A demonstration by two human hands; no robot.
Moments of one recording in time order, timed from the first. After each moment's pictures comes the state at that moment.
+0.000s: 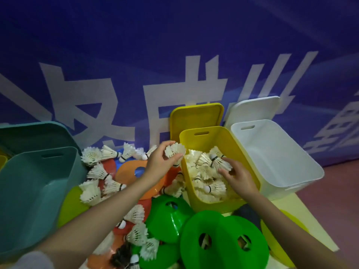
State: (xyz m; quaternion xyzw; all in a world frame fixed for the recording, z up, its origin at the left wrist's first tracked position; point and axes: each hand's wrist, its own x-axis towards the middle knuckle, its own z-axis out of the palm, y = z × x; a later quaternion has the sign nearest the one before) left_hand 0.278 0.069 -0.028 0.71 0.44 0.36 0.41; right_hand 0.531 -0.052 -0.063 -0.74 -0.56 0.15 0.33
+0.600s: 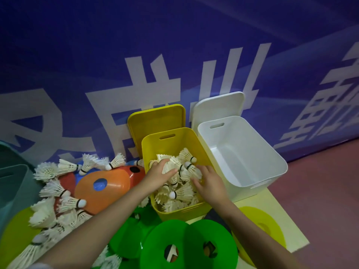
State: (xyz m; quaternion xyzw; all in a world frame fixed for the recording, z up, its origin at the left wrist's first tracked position) left_hand 0.403 0.061 -0.081 0.77 0.50 0.10 0.40; right_hand 0.580 -0.060 -0.096 -0.77 -0.57 0.12 0.27
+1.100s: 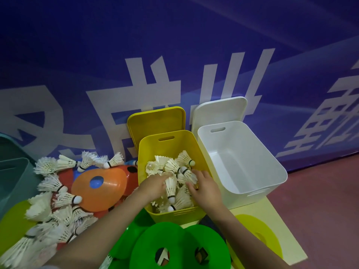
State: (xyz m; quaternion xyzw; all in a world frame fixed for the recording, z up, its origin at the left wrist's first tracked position) left_hand 0.407 0.055 -0.109 0.87 0.46 -0.06 0.19; right_hand 0.584 -0.059 -0.103 -0.76 -0.58 0.12 0.26
